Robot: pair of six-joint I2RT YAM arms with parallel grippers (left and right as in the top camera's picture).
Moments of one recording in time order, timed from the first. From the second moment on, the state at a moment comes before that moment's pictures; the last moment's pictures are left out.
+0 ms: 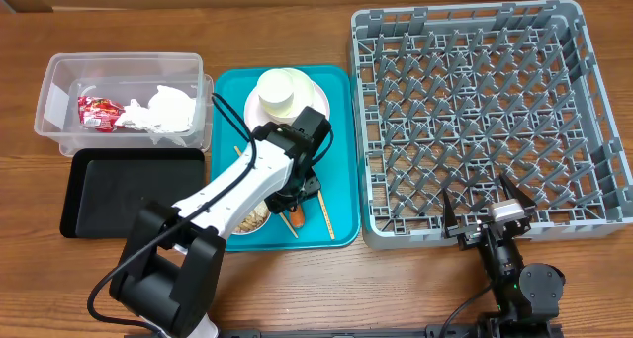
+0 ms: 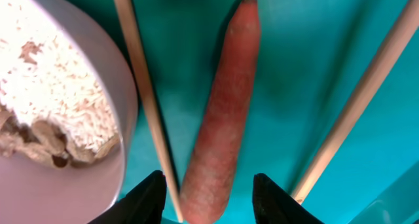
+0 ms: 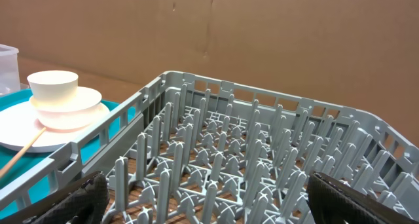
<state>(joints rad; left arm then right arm) -0.53 1.80 1.21 -0.97 -0.04 -1.01 0.01 0.01 0.02 -0.02 -0.20 -0.16</state>
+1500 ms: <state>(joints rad) -0.51 1.90 1.38 -1.11 0.02 -0.89 0.01 0.01 0.02 -0.02 -0.20 -0.16</state>
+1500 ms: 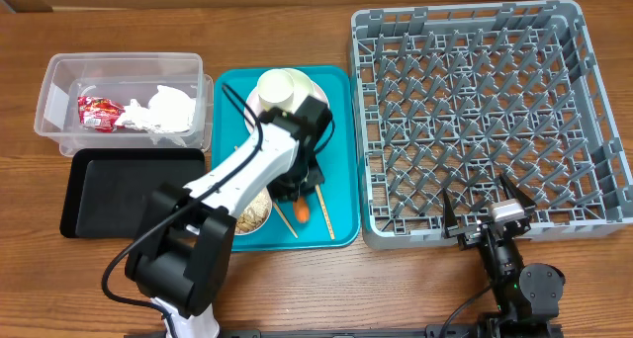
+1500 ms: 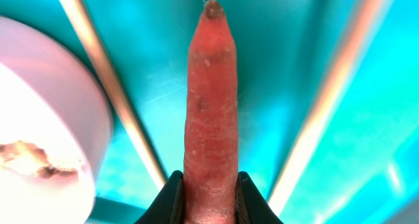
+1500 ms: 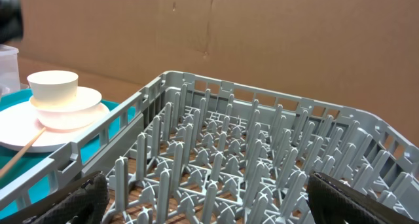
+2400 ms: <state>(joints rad) 0.17 1.90 1.78 -1.46 -0.12 -0.84 0.01 0.01 0.02 -0.02 -0.20 -0.16</state>
